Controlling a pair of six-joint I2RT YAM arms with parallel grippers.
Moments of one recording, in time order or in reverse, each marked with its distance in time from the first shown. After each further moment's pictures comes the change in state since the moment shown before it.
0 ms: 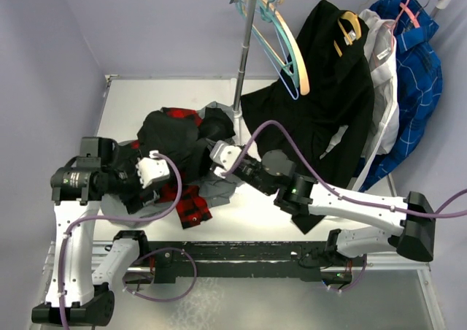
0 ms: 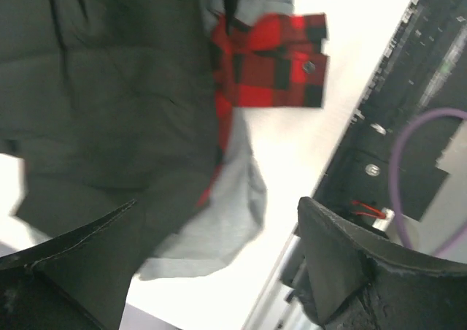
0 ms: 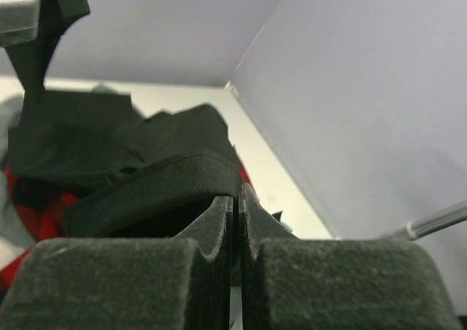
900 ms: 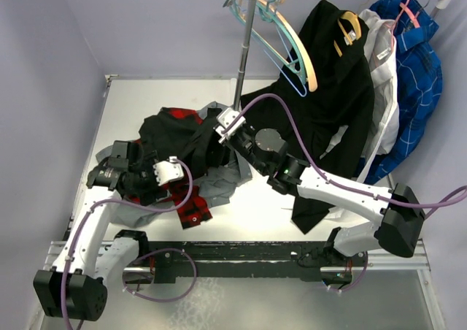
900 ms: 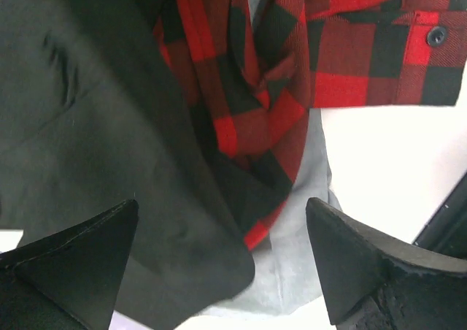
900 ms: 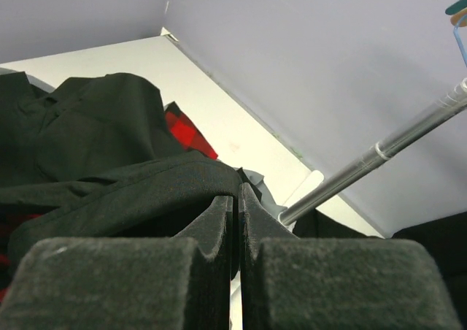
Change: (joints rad) left arm -0.080 0.040 -0.459 0.468 -0.201 0.015; right arm -0.171 0.142 0.062 -0.035 0.113 0.143
